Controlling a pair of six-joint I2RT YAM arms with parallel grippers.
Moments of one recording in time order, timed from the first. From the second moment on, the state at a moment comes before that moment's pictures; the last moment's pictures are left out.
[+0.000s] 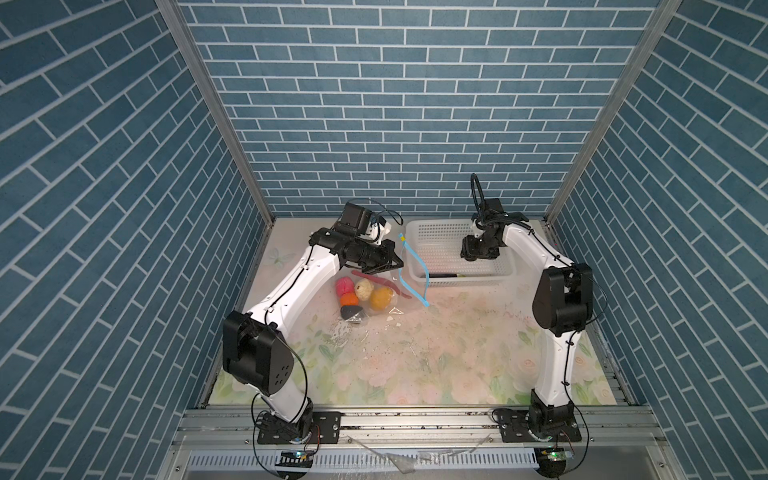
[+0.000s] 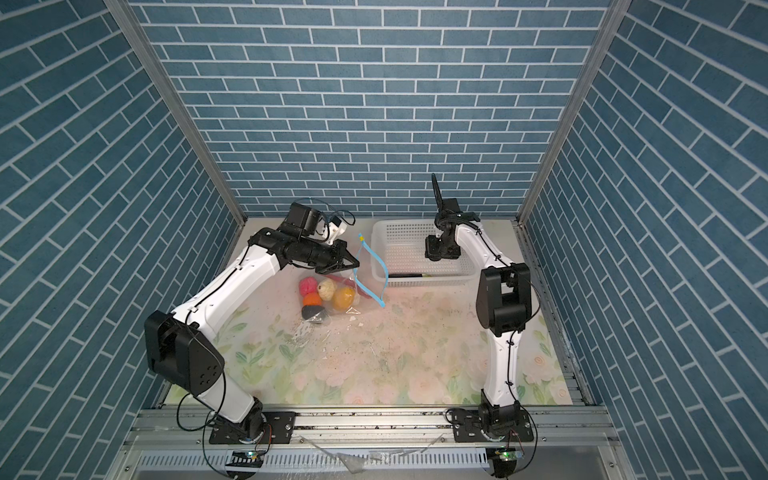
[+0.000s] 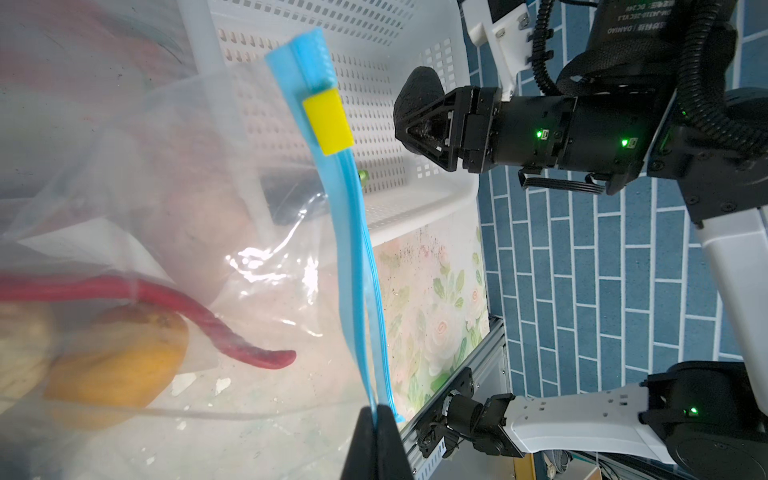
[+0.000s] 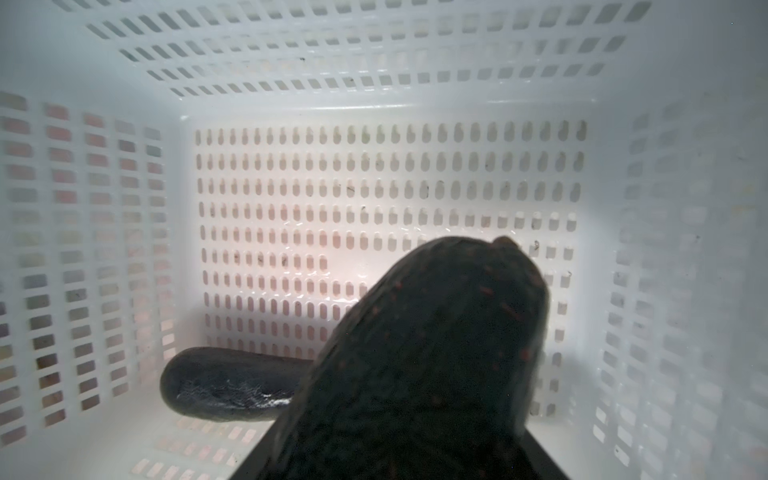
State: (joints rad) left arm -0.42 1.64 1.56 -0.81 0.63 -0.53; right arm 0.27 2.08 1.83 -0.92 -0.15 0.16
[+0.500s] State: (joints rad) left arm -0.42 1.64 1.56 -0.82 0.63 -0.53; right arm 0.31 1.93 1.65 -0.74 -0.25 0.11
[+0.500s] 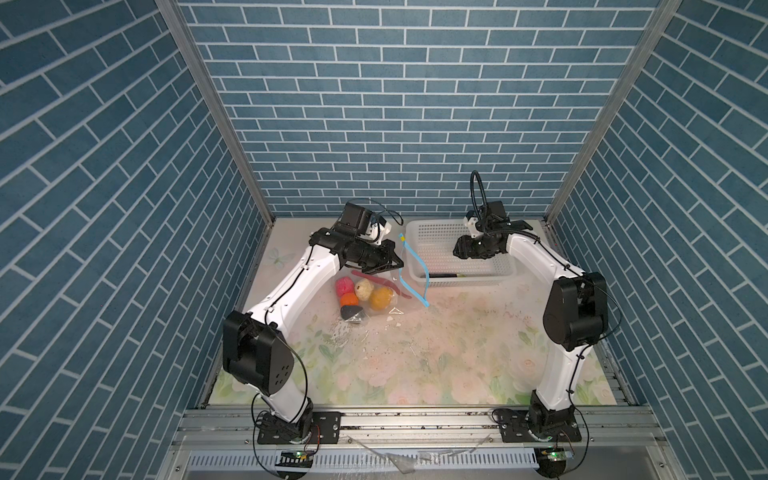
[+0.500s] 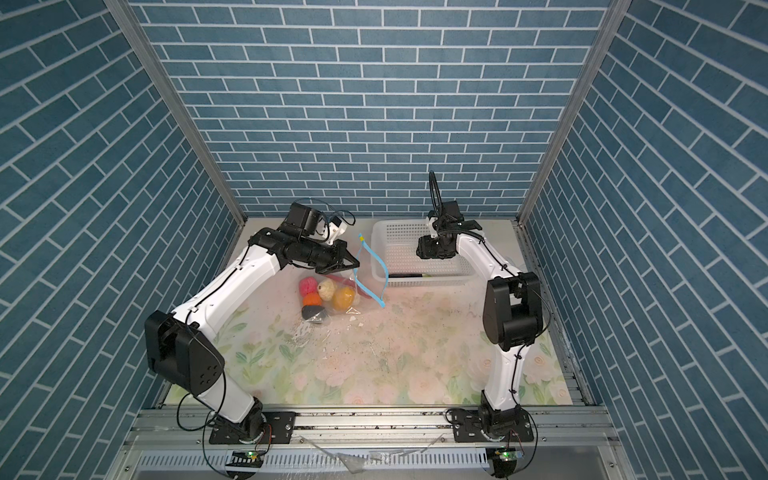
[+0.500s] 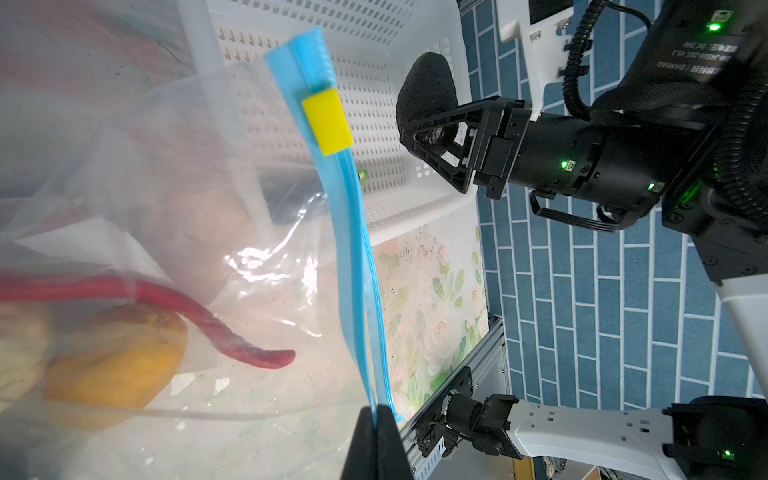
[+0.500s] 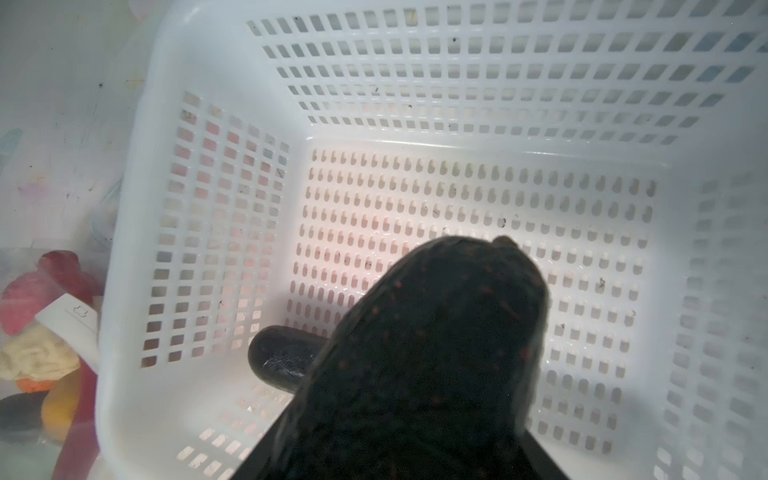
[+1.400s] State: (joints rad) left arm -0.42 1.65 1.56 -0.81 0.63 -0.53; right arm 0.41 1.70 1.43 -0.66 -0.40 0.07
